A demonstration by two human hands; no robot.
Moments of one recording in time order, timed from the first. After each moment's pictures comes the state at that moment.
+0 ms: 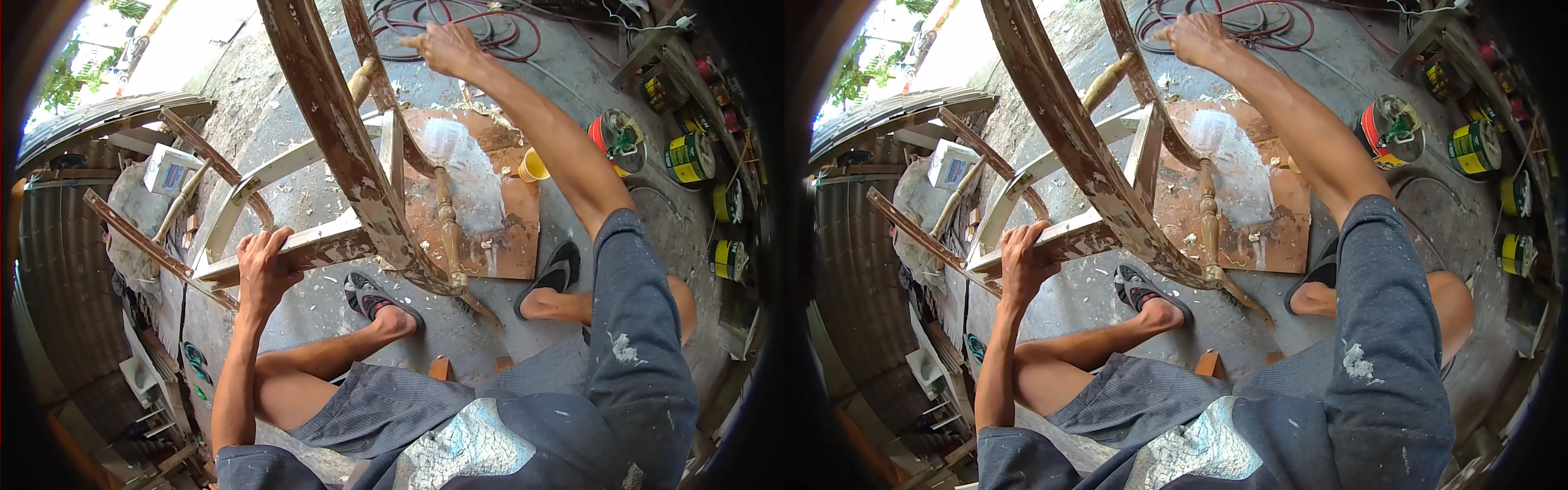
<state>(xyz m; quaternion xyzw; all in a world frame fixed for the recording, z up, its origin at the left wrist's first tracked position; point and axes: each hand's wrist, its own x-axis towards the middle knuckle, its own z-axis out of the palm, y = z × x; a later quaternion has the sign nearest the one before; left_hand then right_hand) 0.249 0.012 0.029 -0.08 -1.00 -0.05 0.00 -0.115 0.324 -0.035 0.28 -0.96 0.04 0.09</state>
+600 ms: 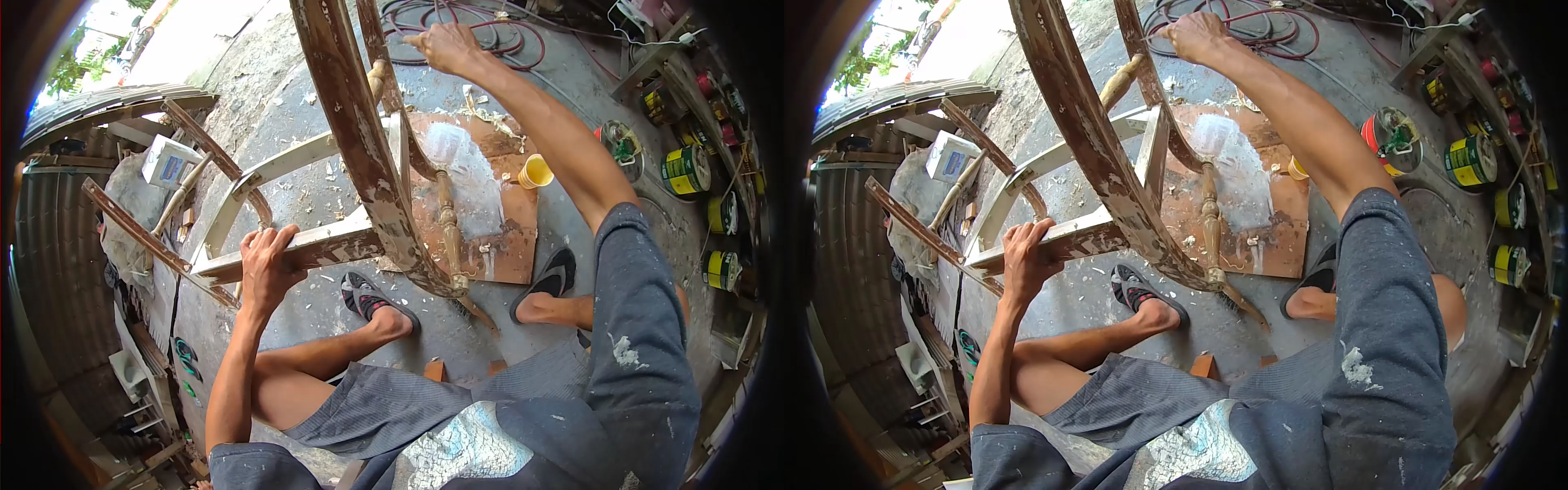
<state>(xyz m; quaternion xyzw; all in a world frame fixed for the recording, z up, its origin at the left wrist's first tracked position) 0.250 0.012 0.030 -0.09 -0.99 -0.06 0.01 -0.117 0.308 -0.018 0.28 -0.96 0.02 0.05</state>
